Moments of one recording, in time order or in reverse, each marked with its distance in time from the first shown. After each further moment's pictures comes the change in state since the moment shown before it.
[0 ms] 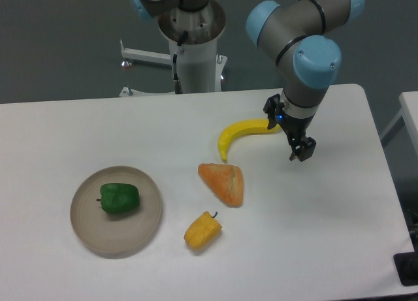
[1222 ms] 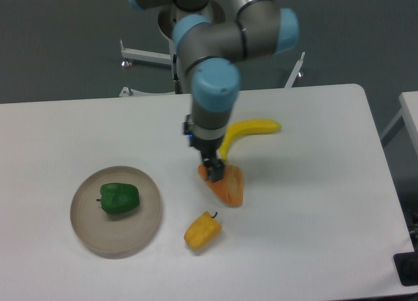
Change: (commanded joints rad) arm -0.405 -0.047 -0.017 0.106 -0.117 -0.345
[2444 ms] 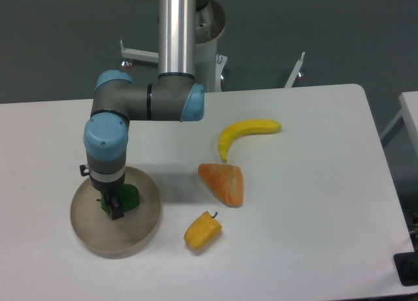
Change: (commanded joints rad) arm -0.168 -0.169 0.011 0.175 -0.064 -0.091
